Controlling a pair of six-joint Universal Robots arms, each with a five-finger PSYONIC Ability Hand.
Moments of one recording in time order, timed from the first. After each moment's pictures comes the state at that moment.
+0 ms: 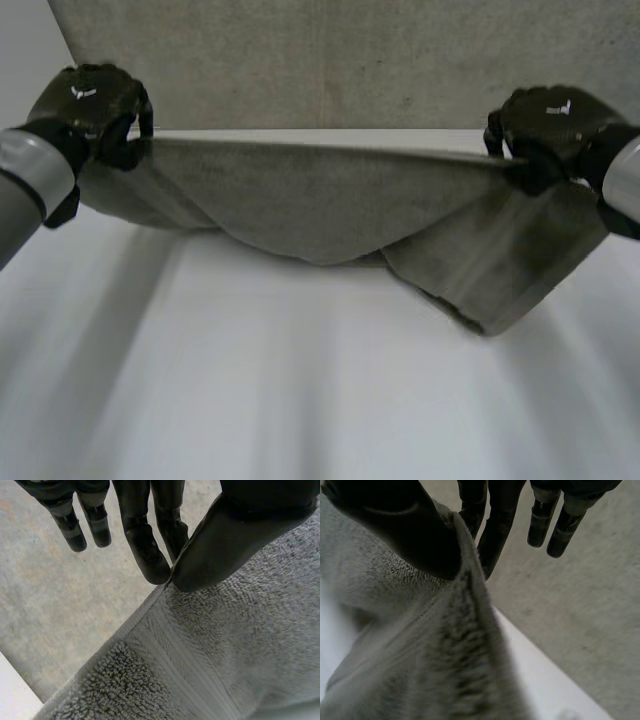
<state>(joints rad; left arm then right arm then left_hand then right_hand) 4.52 -1.77 -1.37 3.13 -1.35 3.36 1.75 -1.37 1.25 0.32 1.18 2.73 1.27 1.34 0.23 0.23 1.15 1.30 1.31 0.22 0.25 1.15</state>
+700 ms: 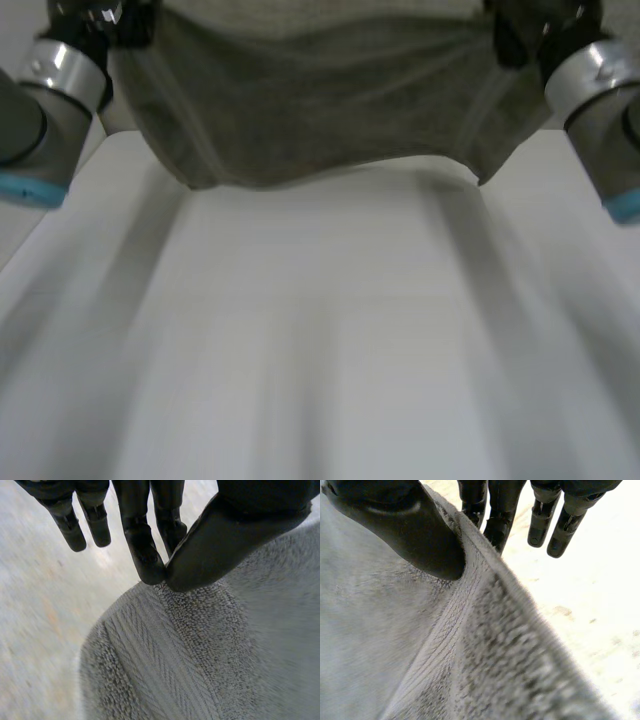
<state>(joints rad) 4.50 -2.10 -1.01 3.58 -1.31 3.19 1.85 -1.12 1.03 -0.26 1.32 2.74 1.28 1.35 0.23 0.23 1.17 1.30 1.33 0.22 0.25 1.16</state>
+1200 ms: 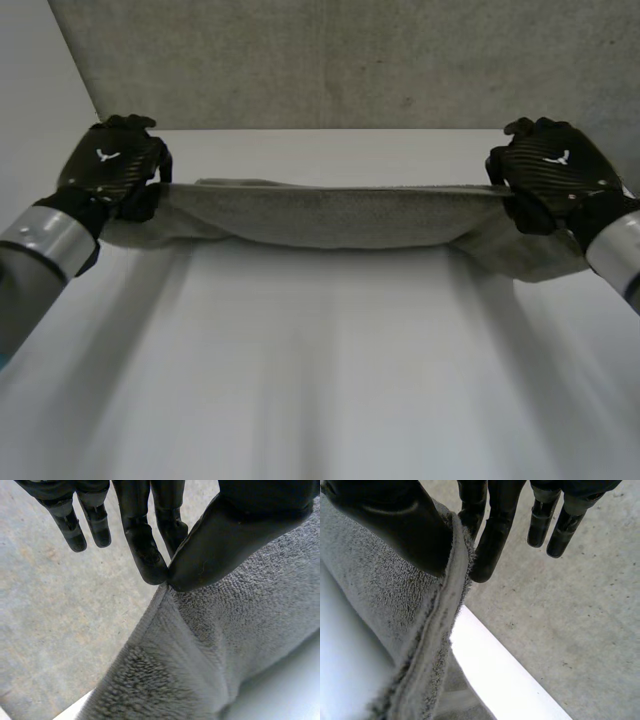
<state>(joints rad) 4.59 -1.71 -1.76 3.51 -1.18 3.36 1.69 -1.52 1.75 -0.20 1.12 2.74 1.28 1.35 0.23 0.23 1.17 1.30 1.33 0.22 0.25 1.16</state>
